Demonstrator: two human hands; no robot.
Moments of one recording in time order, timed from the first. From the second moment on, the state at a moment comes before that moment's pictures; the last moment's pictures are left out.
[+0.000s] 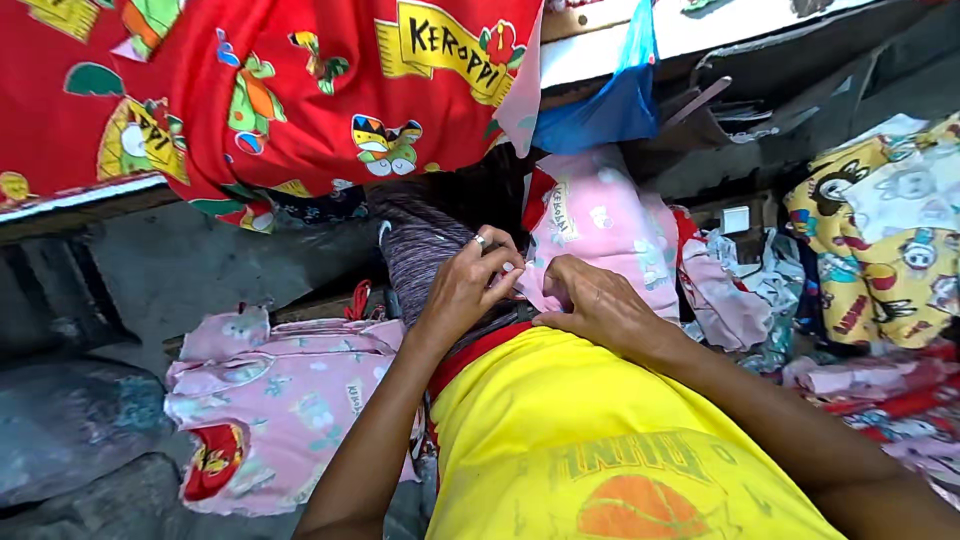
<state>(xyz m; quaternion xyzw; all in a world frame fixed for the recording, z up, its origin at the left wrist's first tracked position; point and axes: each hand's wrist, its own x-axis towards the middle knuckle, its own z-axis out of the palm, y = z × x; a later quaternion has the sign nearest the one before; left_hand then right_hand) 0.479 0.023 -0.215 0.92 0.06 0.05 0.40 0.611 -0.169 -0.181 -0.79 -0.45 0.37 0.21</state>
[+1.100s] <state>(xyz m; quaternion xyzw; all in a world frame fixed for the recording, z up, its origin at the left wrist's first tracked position) 0.484 -0.012 -0.180 0.83 0.21 0.11 0.50 0.627 -0.178 -0.180 -0.75 -0.40 0.35 0.40</state>
